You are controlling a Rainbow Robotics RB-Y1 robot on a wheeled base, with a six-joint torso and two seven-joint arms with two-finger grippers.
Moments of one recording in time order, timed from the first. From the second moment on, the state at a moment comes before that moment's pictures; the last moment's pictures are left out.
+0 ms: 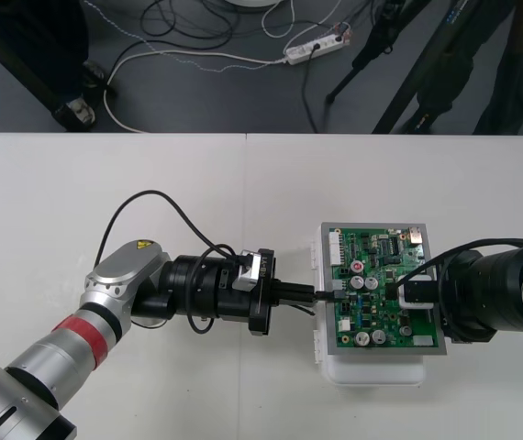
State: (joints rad) right arm -0.01 -0.60 0.11 -2.21 2.56 -1.57 -0.44; left arm -0.53 0.23 -0.48 -0.81 -0.94 -1.40 -0.61
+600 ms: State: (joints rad) right arm -0.01 -0.60 0.11 -2.20 2.55 -1.57 -0.38; left arm -0.53 0.22 -0.48 -0.81 -0.94 -1.38 -0.61
